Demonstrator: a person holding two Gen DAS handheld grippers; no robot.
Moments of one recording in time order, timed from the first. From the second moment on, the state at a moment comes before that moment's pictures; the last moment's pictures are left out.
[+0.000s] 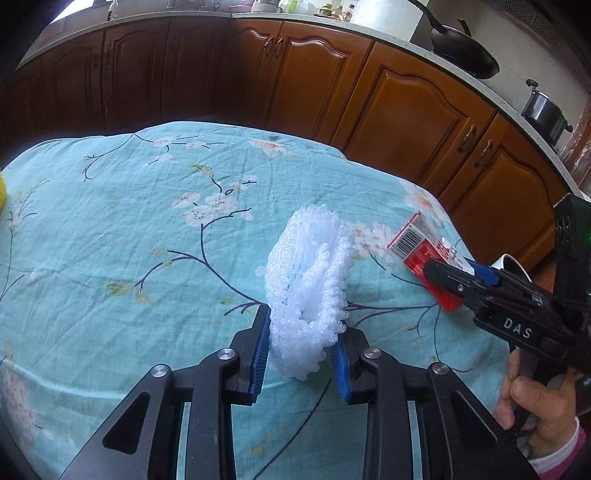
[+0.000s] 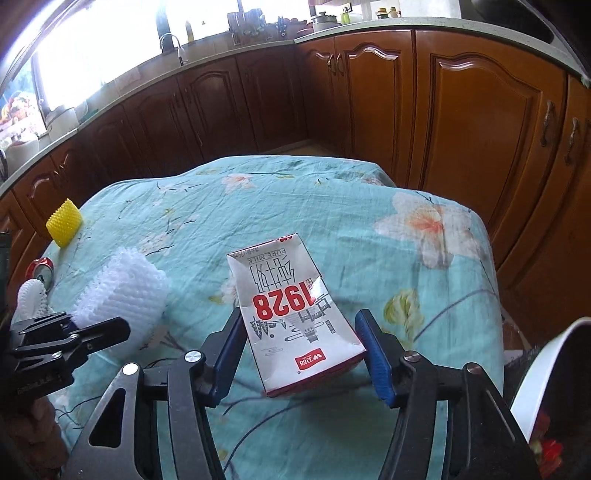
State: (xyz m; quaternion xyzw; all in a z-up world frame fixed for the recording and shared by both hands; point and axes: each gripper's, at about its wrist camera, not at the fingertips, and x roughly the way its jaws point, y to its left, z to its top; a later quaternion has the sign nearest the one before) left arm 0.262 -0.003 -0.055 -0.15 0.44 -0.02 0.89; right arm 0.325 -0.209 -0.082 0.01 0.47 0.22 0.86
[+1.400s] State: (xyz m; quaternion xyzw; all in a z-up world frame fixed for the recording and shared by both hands) left arm 0.179 -0.124 -0.004 -0.06 0.43 -0.16 0.89; right arm 0.160 -0.331 -0.033 0.17 0.41 0.09 0.89
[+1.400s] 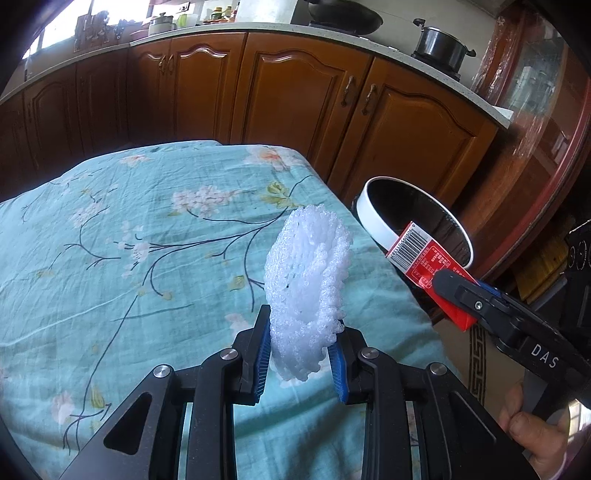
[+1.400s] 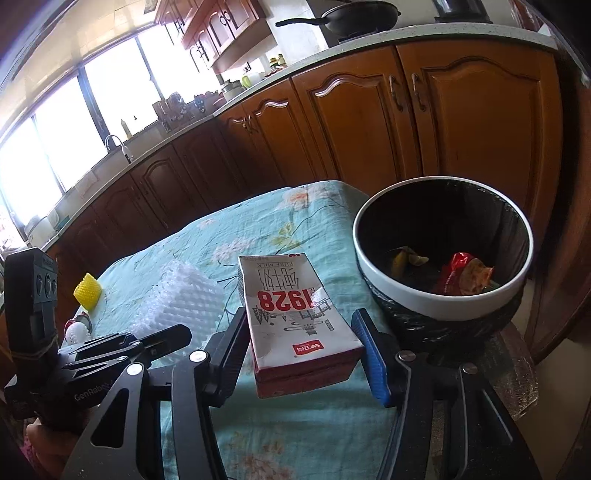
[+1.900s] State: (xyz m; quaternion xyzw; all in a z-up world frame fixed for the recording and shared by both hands) left arm 0.208 -0.183 0.006 -0.03 0.43 -0.20 0.88; right arm 0.153 -0.393 -0.029 0.18 0.39 0.04 0.90
